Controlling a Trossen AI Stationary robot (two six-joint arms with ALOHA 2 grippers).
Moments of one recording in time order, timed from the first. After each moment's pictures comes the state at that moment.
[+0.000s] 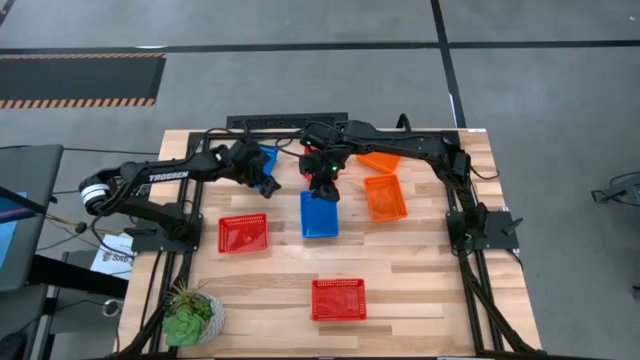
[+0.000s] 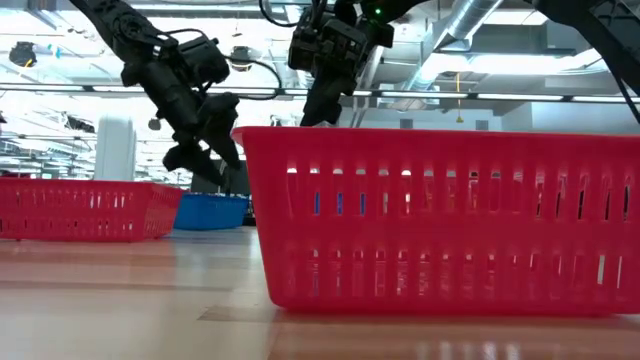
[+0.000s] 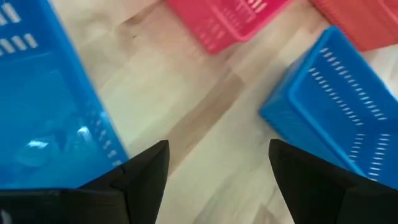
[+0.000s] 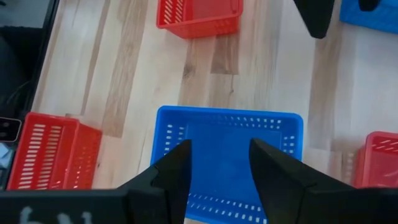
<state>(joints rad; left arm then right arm) 0.57 1.29 0.69 -0.28 0.23 -0.36 -0.31 2.09 1.97 -1.00 -0.50 -0.29</state>
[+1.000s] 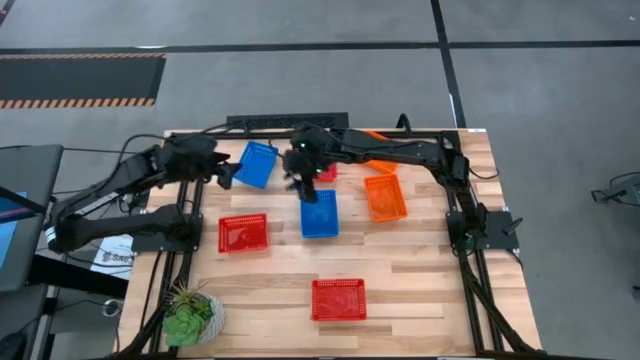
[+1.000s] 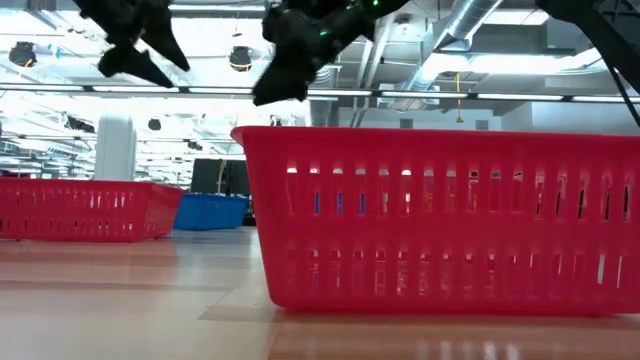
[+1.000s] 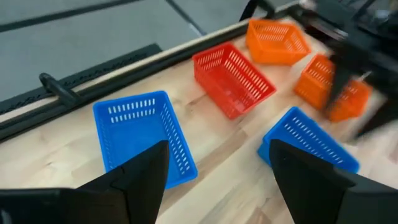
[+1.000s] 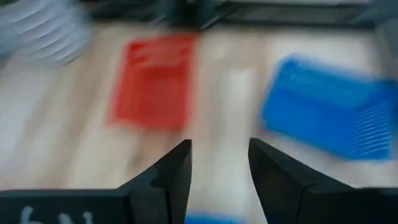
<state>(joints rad) 0.51 0.69 0.87 -0.79 -0.11 -0.42 -0.24 2.10 1.97 -0.61 -0.31 -0.22</state>
